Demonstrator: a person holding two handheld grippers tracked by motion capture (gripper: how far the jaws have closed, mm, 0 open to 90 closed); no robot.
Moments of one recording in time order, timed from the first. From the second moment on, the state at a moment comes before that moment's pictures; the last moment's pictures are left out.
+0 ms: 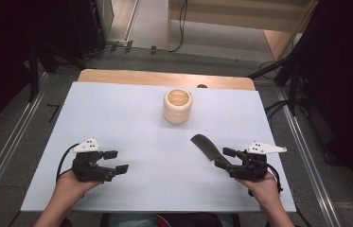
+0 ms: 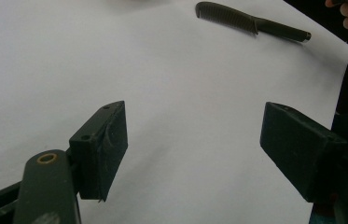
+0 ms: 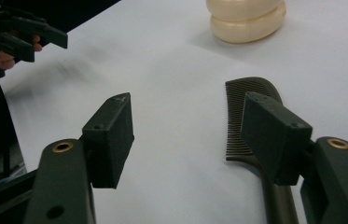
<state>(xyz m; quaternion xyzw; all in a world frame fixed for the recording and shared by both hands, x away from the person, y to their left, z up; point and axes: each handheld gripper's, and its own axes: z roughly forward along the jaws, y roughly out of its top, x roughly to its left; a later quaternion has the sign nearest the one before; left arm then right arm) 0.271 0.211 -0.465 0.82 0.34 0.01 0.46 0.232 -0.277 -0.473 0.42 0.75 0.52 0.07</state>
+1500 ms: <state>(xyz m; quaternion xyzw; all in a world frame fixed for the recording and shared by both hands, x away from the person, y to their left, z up) 0.273 0.216 -0.462 0.82 0.34 0.01 0.47 0.244 -0.302 -0.489 0.45 0.76 0.45 0.09</state>
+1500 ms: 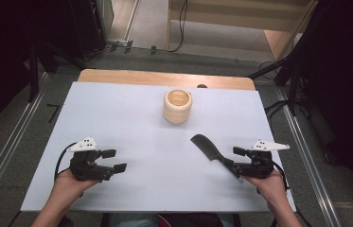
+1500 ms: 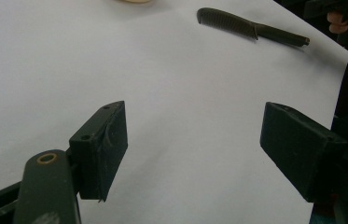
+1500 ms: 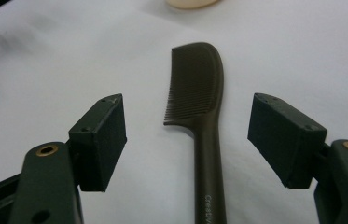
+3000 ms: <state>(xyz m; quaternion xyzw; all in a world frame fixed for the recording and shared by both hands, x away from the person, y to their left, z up) 0.284 0.207 -0.463 0.82 0.34 0.01 0.46 0.244 -0.292 -0.515 0.47 0.81 0.34 0.10</state>
